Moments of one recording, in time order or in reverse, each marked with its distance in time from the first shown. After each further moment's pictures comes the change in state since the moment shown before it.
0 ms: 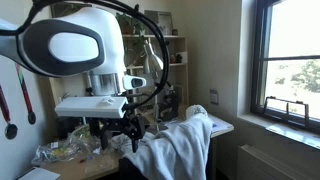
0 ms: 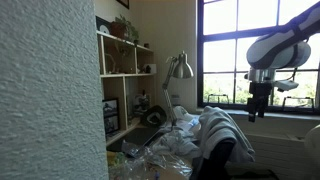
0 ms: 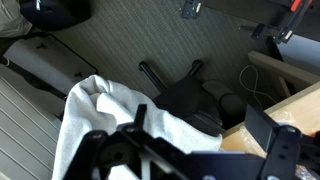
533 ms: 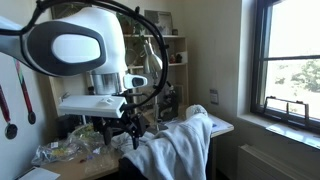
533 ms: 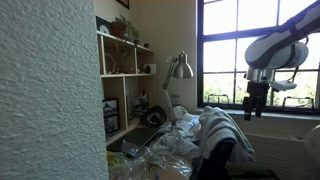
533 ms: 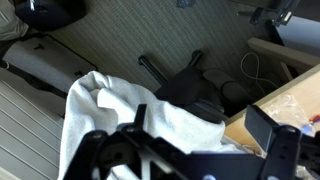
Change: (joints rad) arm 0.003 0.021 0.006 0.009 0.038 0.036 0.057
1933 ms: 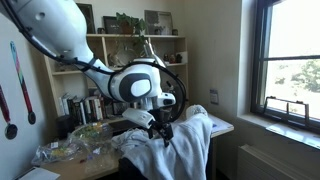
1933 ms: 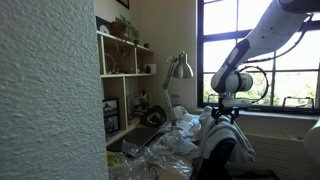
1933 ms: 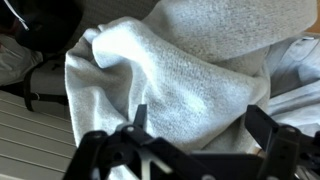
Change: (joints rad) arm -0.009 0.723 0.116 0.338 0.178 0.429 0.444
